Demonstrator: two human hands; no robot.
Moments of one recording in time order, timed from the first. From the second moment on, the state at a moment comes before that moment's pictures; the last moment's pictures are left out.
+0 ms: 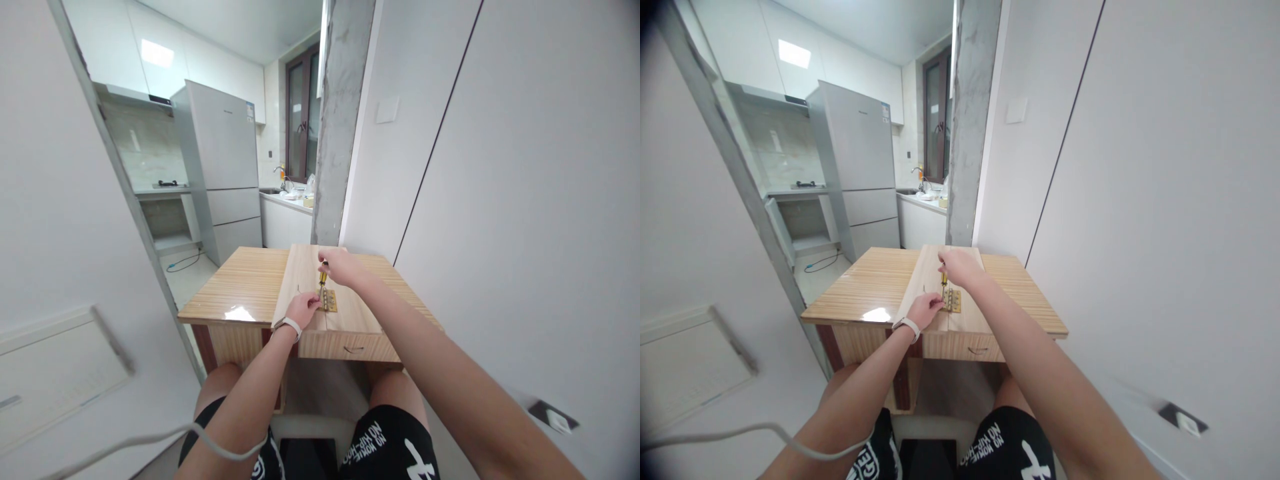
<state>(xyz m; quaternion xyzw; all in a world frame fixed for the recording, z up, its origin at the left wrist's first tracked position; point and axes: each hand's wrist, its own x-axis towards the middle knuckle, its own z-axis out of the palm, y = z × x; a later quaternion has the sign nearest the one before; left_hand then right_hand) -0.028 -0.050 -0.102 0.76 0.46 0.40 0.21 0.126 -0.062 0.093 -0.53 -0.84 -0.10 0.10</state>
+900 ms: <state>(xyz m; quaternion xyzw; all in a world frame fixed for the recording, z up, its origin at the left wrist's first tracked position) -0.026 -0.052 -0.099 0.76 0.47 0.40 0.21 0.116 -0.077 0.100 -0.57 -0.81 -0.14 0.06</state>
